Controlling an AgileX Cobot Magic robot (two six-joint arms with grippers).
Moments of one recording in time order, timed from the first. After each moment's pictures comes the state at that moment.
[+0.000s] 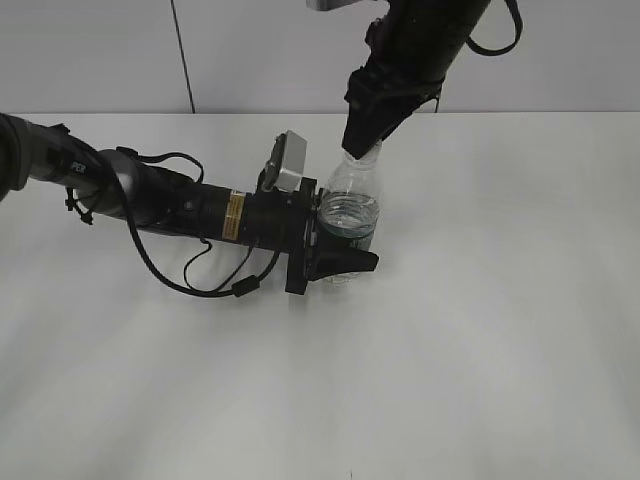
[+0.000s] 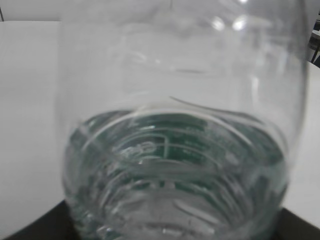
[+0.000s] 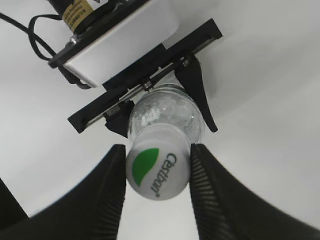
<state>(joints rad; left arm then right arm) -0.35 2.54 -1.57 1.52 -1.21 -0.75 0.48 2.05 -1.87 0.32 1.22 -0.64</state>
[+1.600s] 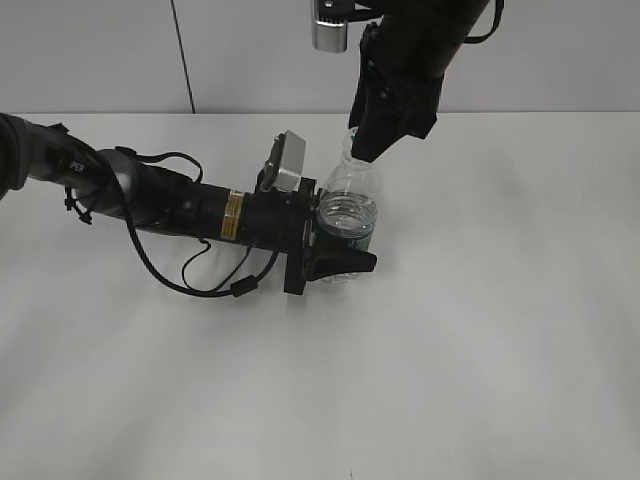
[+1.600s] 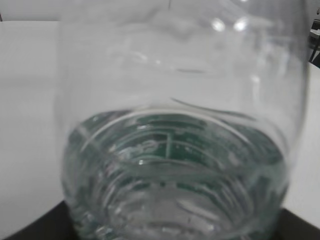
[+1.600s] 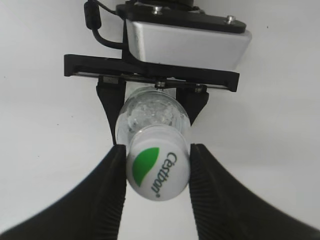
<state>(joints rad) -0.34 2.54 -1.57 1.53 -1.21 -0.75 0.48 2.05 -1.87 0.34 1.22 -1.34</state>
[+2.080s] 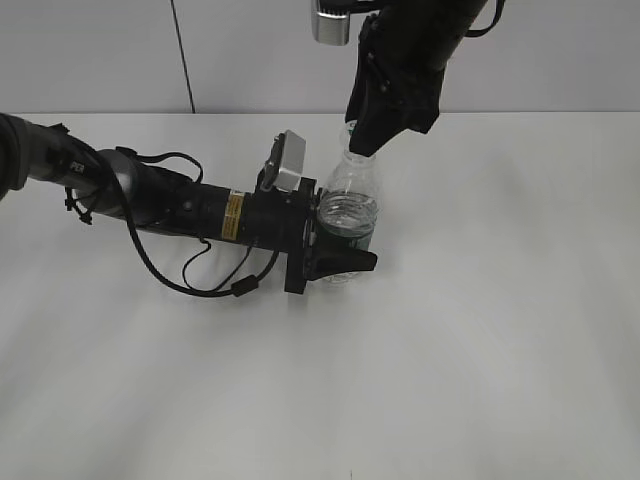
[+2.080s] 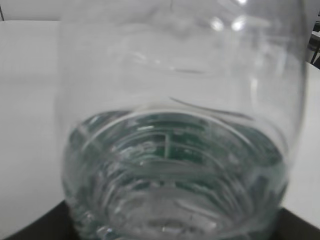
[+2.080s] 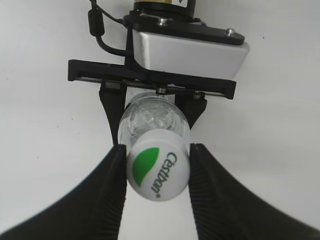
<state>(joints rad) -0.34 2.54 -1.57 1.52 -1.21 -0.75 0.48 2.04 -1.87 0.35 1.22 -1.37</state>
